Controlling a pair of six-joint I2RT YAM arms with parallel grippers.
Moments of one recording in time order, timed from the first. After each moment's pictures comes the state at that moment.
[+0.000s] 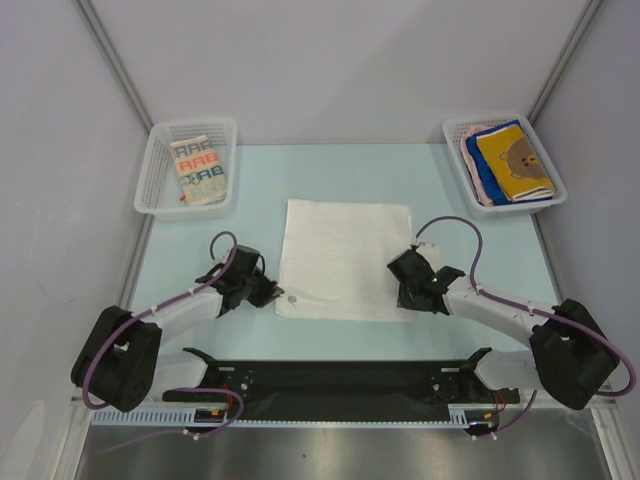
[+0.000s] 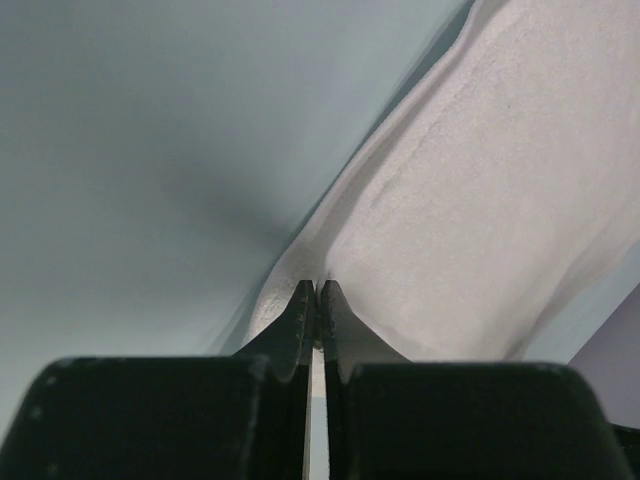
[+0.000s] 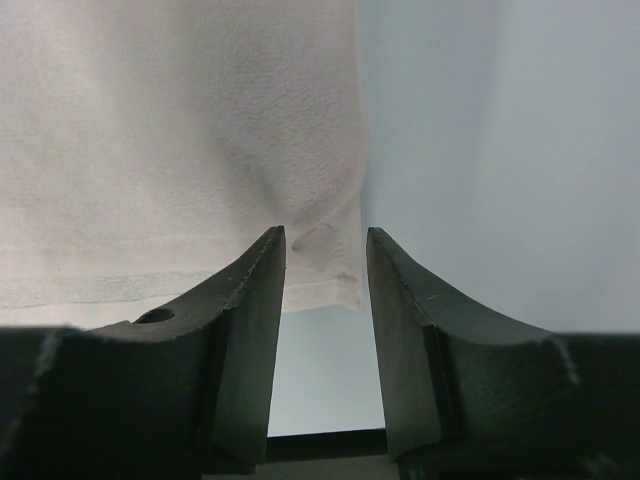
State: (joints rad) left arm -0.43 1.24 0.46 -0.17 0.03 -1.24; right arm 0.71 1.26 0.64 -0.54 0.38 0.77
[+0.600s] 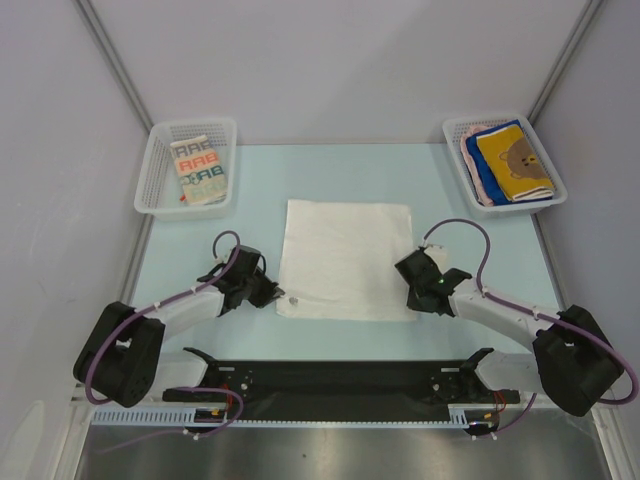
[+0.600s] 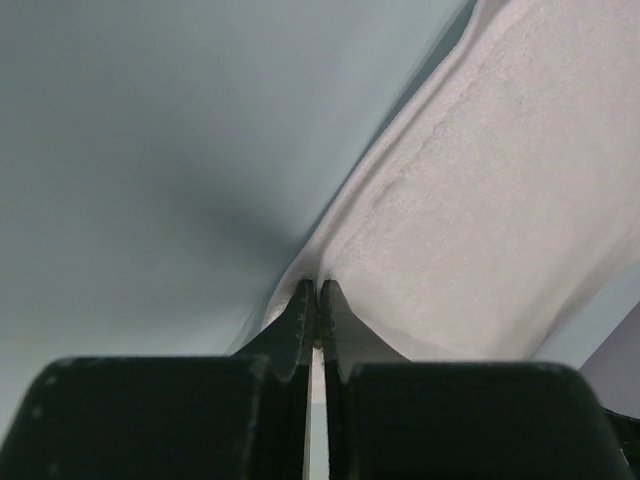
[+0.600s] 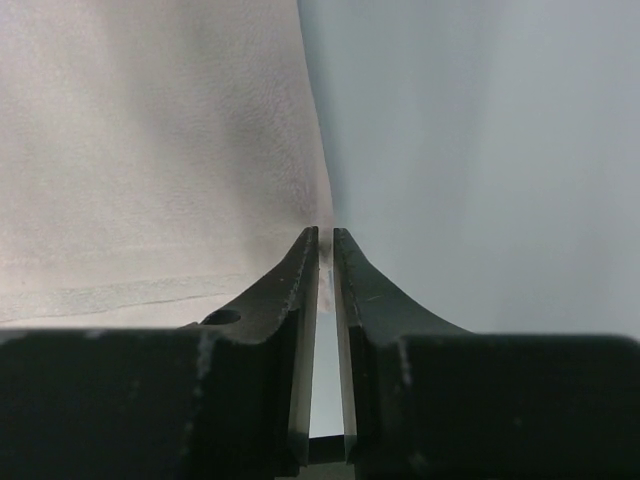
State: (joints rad) left arm -0.43 1.27 0.45 -0.15 0.03 -1.19; right arm 0.66 1.23 0.60 -0.54 0.38 0.75
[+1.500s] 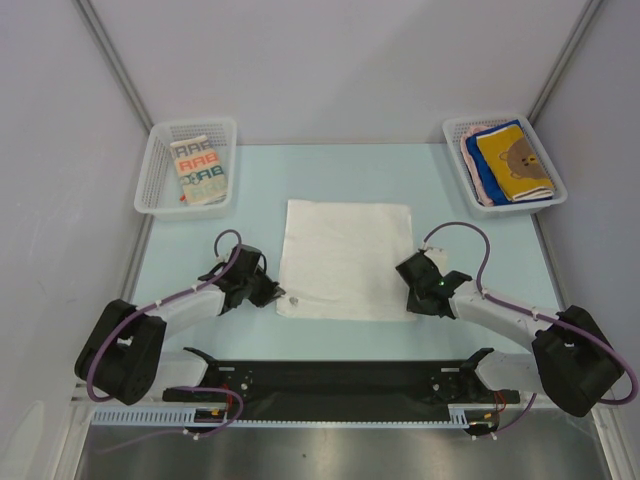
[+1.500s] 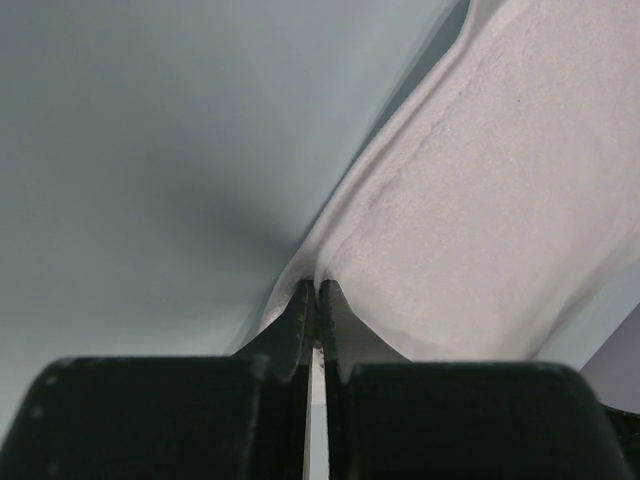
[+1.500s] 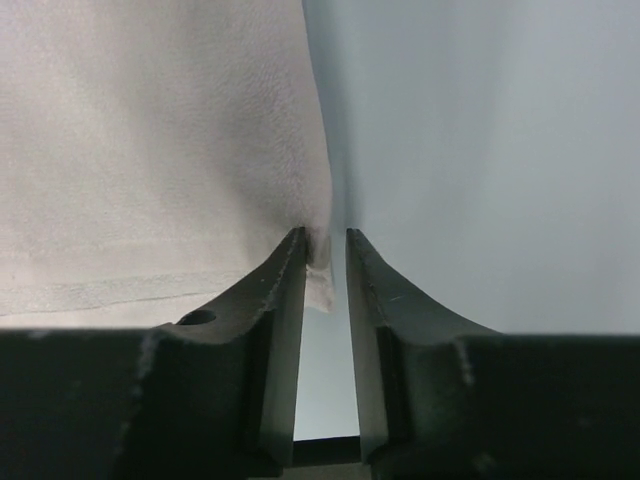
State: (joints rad) left arm -0.43 1.29 0.46 -0.14 0.04 -1.18; right arm 0.66 1.23 0.57 -0.52 0.35 0.75
